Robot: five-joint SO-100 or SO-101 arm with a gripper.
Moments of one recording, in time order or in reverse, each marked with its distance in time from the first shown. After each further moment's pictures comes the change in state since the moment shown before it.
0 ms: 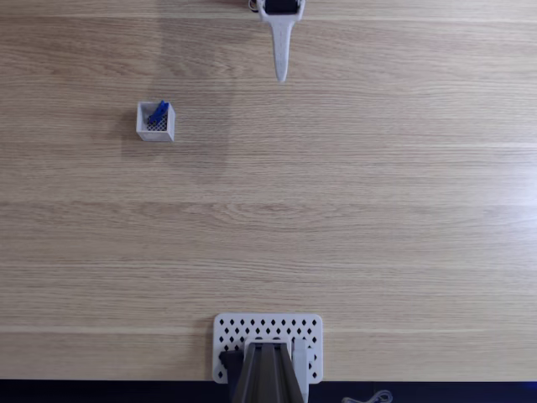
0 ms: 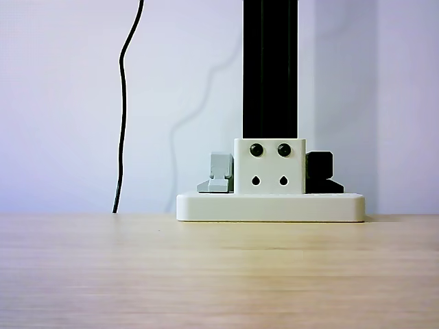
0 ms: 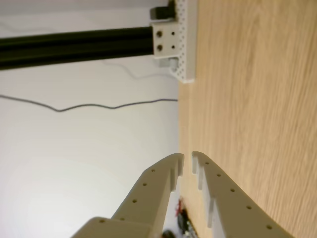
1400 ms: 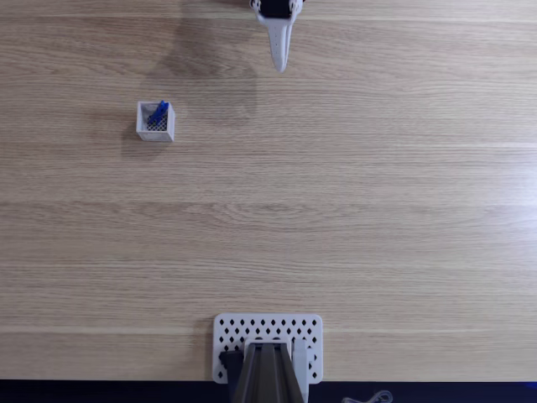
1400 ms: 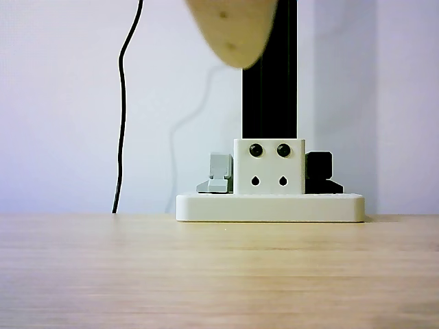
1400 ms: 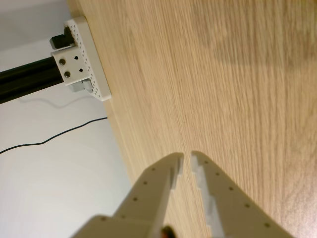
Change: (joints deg) arm 0.0 18.5 11.7 22.3 8.3
